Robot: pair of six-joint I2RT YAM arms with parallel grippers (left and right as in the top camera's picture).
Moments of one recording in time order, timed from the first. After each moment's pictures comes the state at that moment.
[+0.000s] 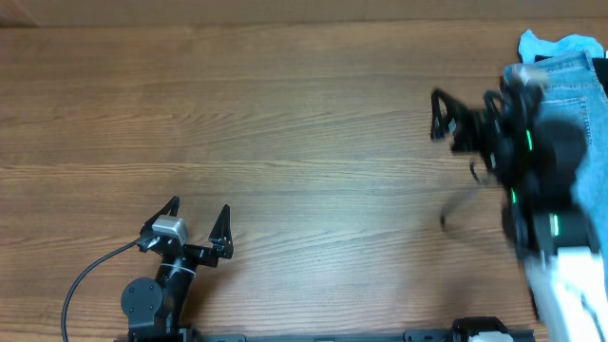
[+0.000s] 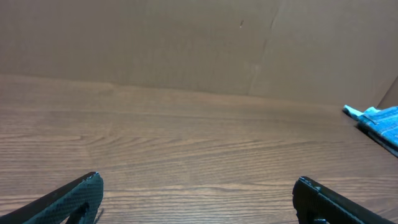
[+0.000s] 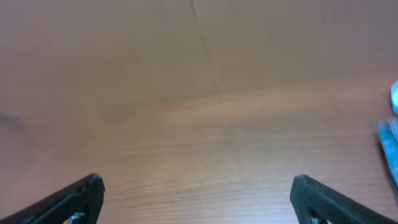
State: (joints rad) left arm 0.11 0.02 0.01 -0.05 0.35 -0.20; right arm 0.05 1.17 1.14 -0.40 -0.18 0.23
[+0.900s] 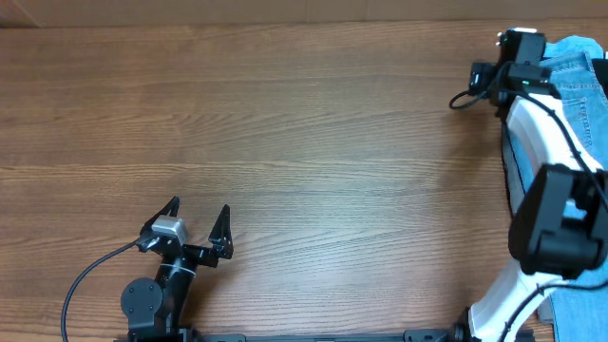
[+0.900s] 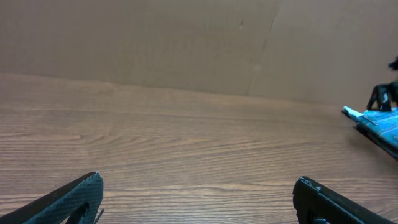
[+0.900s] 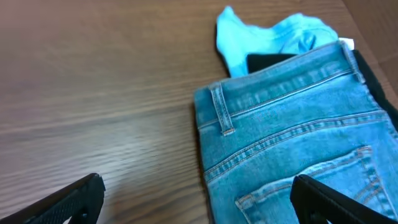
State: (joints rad) left arm 0.11 0.02 0.01 -0.05 0.35 -0.20; right arm -0.16 2.01 1.50 -0.31 0.32 -0.09
